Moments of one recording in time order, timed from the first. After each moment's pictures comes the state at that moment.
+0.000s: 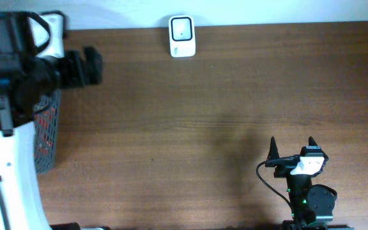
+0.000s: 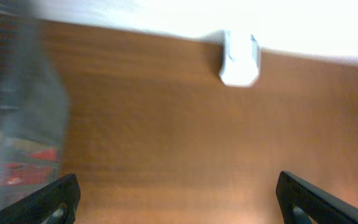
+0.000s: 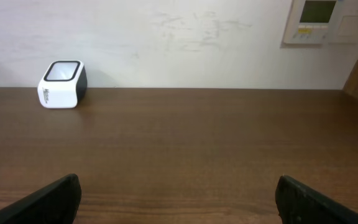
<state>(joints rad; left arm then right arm) 0.05 1.56 2.16 -1.39 0.14 -0.12 -0.03 0.01 0.01 -0.08 0.00 -0.01</state>
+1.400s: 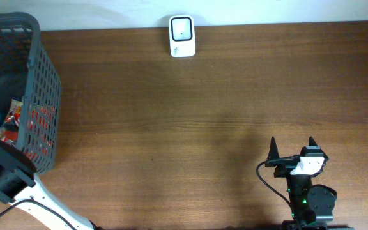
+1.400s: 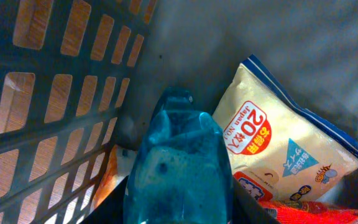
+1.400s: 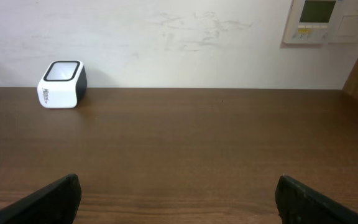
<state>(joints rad) 0.70 2.30 2.27 -1.23 -0.03 0.31 -0.03 0.01 0.01 -0.08 0.00 -0.01</state>
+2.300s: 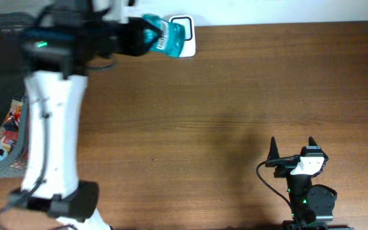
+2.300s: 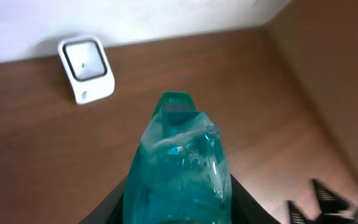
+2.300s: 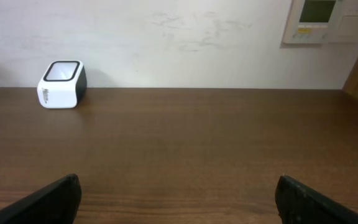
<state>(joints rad) -0.20 1.85 2.34 -1.22 0.50 -0.12 -0.03 0.01 0.01 -0.08 0.00 -0.01</state>
